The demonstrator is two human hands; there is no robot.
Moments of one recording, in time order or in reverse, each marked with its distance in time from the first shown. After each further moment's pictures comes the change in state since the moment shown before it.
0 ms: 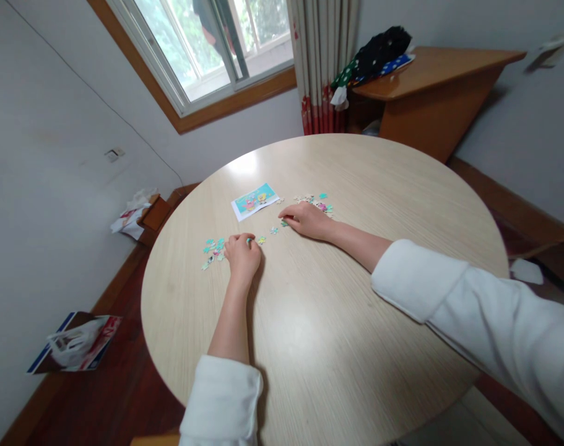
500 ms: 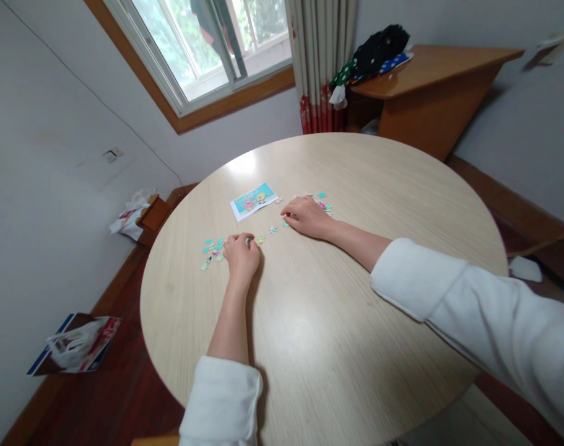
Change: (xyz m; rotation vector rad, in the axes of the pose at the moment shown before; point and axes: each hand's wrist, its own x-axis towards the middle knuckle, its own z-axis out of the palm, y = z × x) left_hand -0.001 0.001 -0.001 0.000 0.003 0.003; right_hand 0.000 -0.004 -0.005 -0.132 -0.004 0.061
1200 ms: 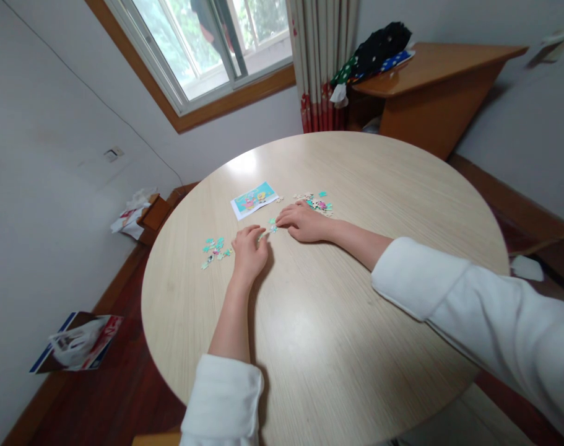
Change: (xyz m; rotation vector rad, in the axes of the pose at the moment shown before) left_hand -0.002 0.005 -0.001 -0.086 -0.048 0.301; right_hand -0.005 -0.008 -0.004 0.073 -0.205 -0.204
